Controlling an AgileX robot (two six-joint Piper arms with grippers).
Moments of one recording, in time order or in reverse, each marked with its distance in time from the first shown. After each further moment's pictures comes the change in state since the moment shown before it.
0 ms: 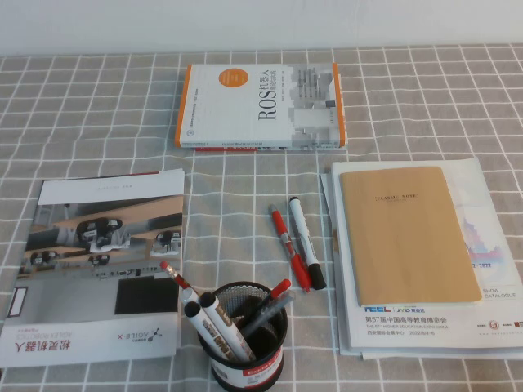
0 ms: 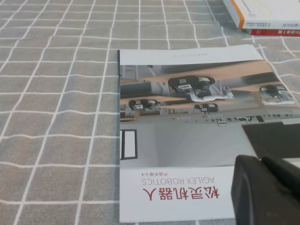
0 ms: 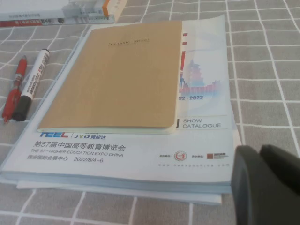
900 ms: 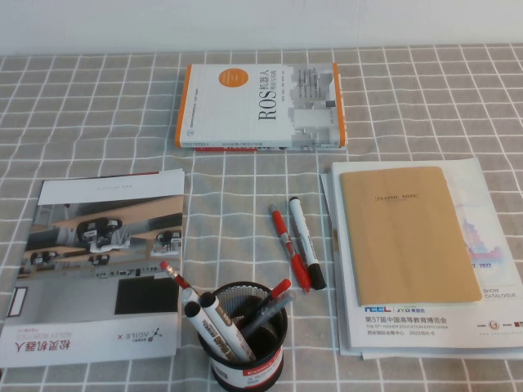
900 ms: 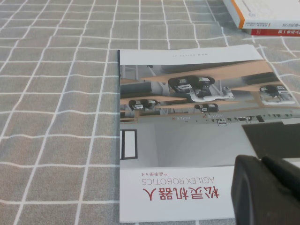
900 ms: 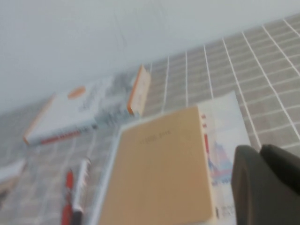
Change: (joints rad) right arm 0.000 0.000 0.000 0.258 -0.224 0.000; left arm 0.000 0.000 0.000 0.000 0.000 0.000
